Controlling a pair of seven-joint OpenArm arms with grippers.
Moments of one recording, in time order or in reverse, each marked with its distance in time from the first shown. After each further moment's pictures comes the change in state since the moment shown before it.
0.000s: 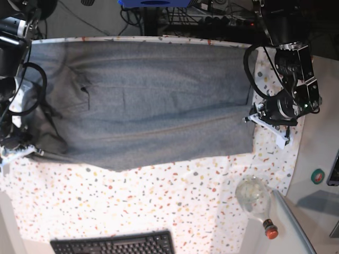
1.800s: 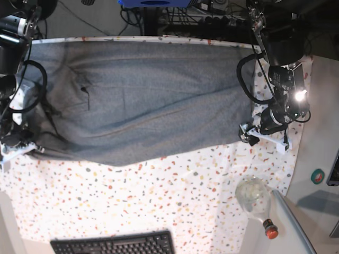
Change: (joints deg) left arm -10.3 0.3 -0.9 -24.2 0.2 -0.2 -21.0; right arm -0.8 0.0 -0.1 0.0 0.0 0.0 0.0
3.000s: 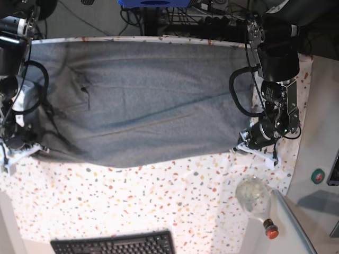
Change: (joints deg) left arm -7.1 0.4 4.7 -5.3 0.1 0.0 -4.2; right arm 1.6 0.3 -5.1 -0.2 -0.6 0.1 -0.1
